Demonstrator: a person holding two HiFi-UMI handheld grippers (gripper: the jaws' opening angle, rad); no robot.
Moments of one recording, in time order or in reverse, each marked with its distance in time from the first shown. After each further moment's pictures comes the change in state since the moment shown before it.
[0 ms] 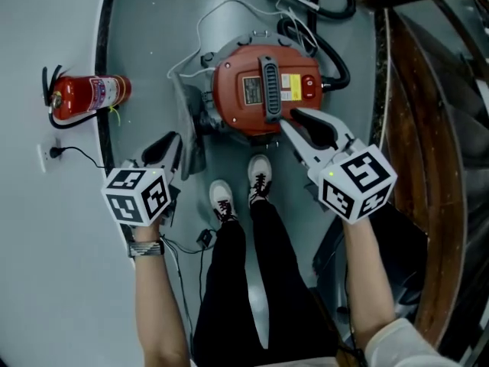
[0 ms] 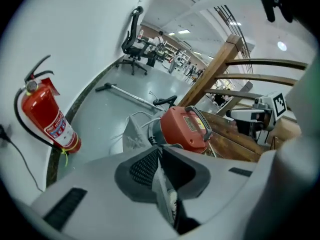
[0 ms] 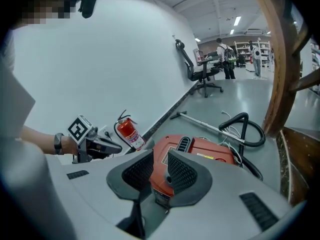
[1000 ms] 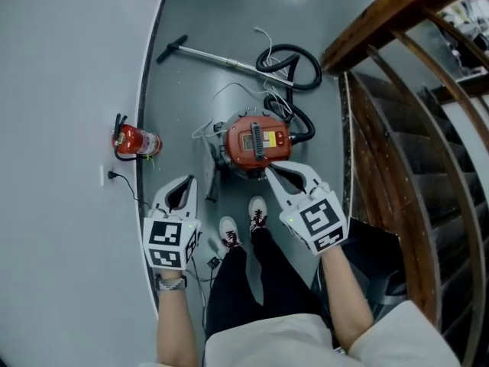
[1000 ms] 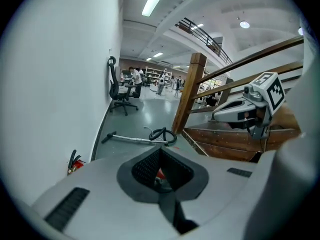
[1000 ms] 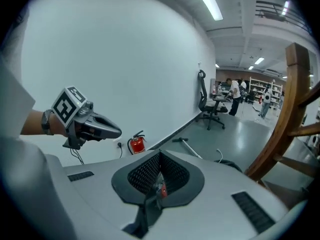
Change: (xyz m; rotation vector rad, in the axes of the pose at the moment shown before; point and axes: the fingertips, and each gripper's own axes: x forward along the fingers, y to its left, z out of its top) left arm -0.244 -0.138 0.126 0.320 -0.250 0.081; right arm -0.159 0.152 0.156 -0.319 -0.098 -0.082
